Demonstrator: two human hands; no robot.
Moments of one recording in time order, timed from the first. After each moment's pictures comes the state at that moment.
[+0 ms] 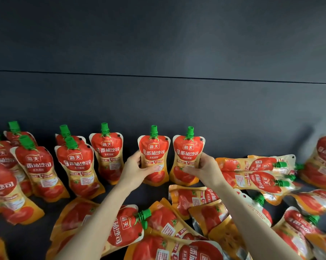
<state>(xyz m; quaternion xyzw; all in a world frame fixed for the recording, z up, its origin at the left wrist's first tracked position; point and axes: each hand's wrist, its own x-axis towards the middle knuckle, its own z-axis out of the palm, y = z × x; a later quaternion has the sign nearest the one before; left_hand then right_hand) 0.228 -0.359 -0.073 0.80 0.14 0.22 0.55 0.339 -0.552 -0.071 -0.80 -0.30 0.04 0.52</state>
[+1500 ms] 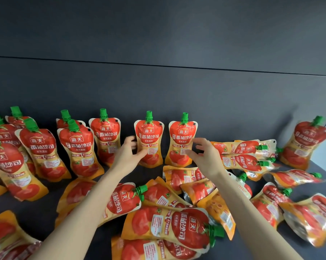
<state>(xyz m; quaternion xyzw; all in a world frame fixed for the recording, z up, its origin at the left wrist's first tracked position) 0.201 -0.364 -0.066 0.85 0.20 0.21 0.44 0.285 -0.578 -0.049 -0.86 -0.24 -0.06 0.45</state>
